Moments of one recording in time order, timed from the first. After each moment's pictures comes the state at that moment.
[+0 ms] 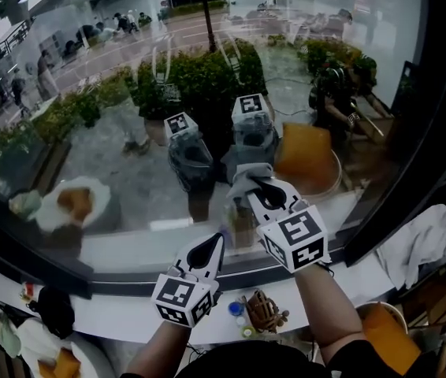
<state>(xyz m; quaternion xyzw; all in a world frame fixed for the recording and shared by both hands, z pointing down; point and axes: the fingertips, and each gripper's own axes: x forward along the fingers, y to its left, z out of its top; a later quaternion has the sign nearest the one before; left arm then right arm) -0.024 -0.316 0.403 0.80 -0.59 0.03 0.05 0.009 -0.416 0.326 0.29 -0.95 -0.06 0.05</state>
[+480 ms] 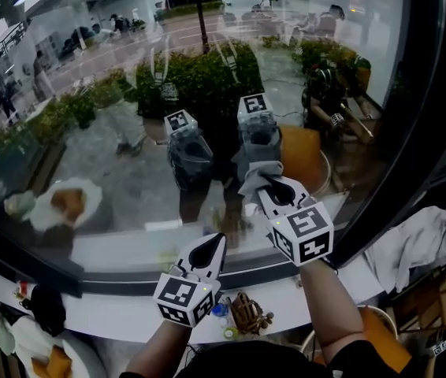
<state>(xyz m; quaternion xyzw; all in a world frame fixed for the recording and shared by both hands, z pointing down) 0.074 -0.354 0.404 0.81 -0.58 0.03 0.05 0.122 -0.473 0.336 0.32 -0.94 -0.04 0.06</state>
